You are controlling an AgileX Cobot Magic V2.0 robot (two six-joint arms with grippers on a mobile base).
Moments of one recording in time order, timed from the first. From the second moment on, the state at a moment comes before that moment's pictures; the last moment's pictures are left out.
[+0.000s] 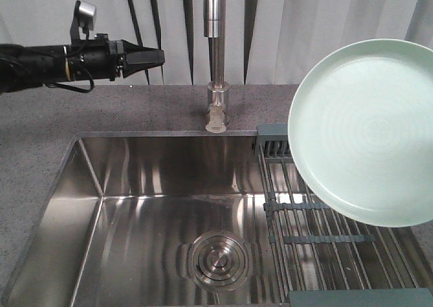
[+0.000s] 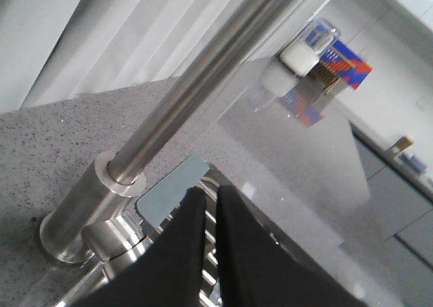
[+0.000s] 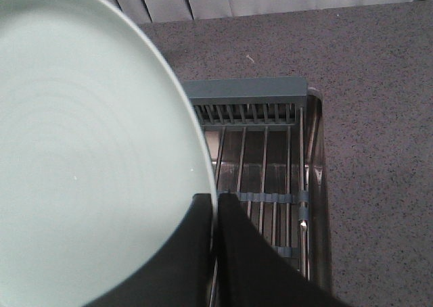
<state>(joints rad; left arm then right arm) 0.01 2.16 -1.86 1.61 -1.19 -2.11 -0.36 0.83 -1.03 0.63 1.04 -0.48</state>
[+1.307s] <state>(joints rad) 0.26 0.92 -0.70 1.77 -1.05 -2.09 -0.28 0.86 -1.03 0.57 1.02 -0.48</state>
